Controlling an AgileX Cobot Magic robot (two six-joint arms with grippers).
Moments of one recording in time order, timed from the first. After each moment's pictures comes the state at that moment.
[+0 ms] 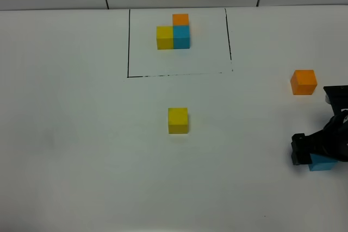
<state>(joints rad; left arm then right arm) -0.07 0.00 -0.50 -0.10 1.07 0.02 0.01 1.65 -0.65 0.09 0.47 -0.10</state>
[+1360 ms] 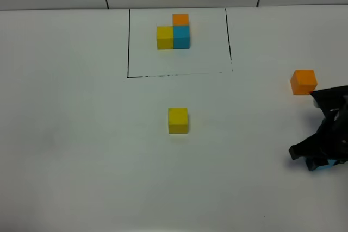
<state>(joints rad) -0.07 0.00 -0.50 -0.10 1.07 0.02 0.07 1.74 -0.78 0.02 0.65 -0.19</state>
